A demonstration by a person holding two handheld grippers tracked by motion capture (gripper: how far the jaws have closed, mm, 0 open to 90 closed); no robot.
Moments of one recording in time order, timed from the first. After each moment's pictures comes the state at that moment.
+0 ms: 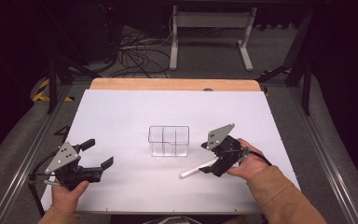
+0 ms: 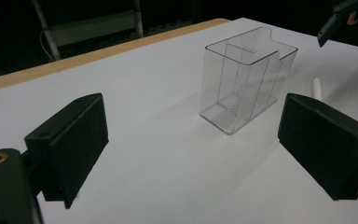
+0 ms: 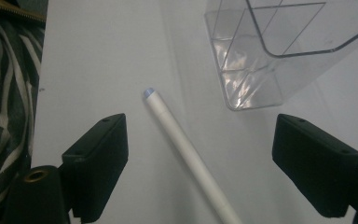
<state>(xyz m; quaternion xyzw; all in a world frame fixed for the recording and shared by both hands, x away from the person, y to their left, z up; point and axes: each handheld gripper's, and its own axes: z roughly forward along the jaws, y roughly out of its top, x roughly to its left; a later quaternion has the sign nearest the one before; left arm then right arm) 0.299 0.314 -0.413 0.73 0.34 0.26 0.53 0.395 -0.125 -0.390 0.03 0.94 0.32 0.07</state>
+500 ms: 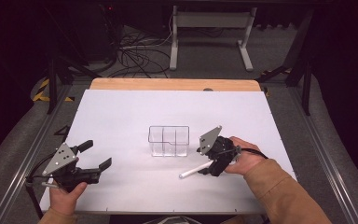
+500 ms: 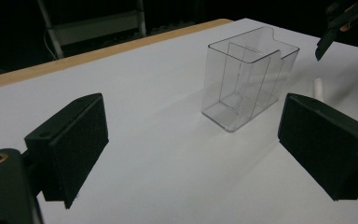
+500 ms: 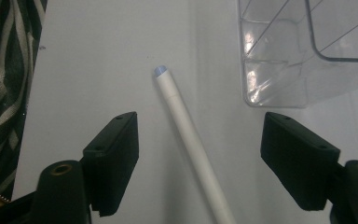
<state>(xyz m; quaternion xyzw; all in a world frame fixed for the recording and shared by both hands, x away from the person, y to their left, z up) 0.294 0.318 -0.414 0.73 0.35 0.27 0.53 0.400 -0.109 -0.396 -0.04 0.96 0.26 0.06</state>
